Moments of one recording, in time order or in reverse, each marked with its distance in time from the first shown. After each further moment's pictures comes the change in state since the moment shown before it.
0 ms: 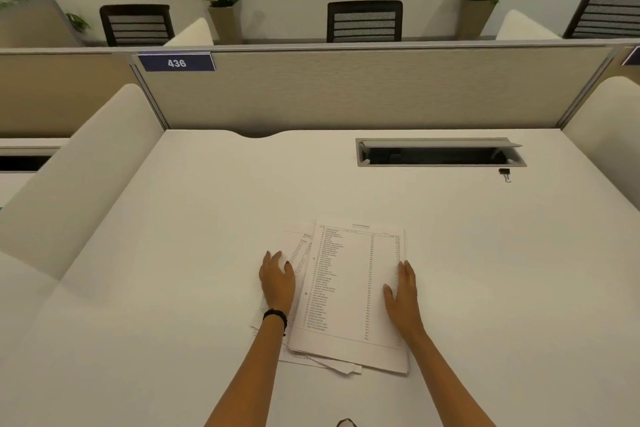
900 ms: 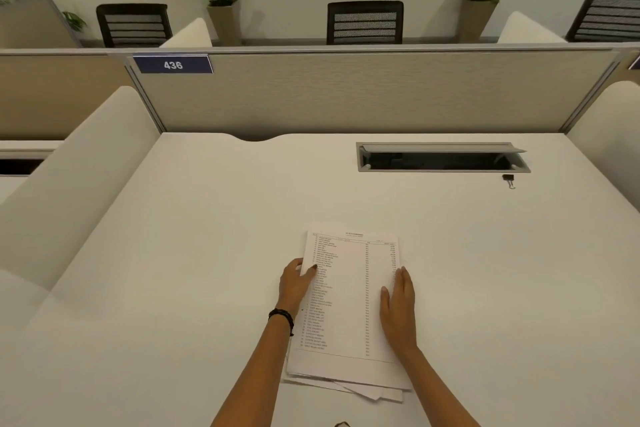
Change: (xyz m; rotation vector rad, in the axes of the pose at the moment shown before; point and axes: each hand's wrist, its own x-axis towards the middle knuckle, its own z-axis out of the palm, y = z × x) left_hand 0.006 0.023 0.010 -0.309 -0.380 -0.110; right_hand 0.005 -0.005 0.020 -0.042 0.133 0.001
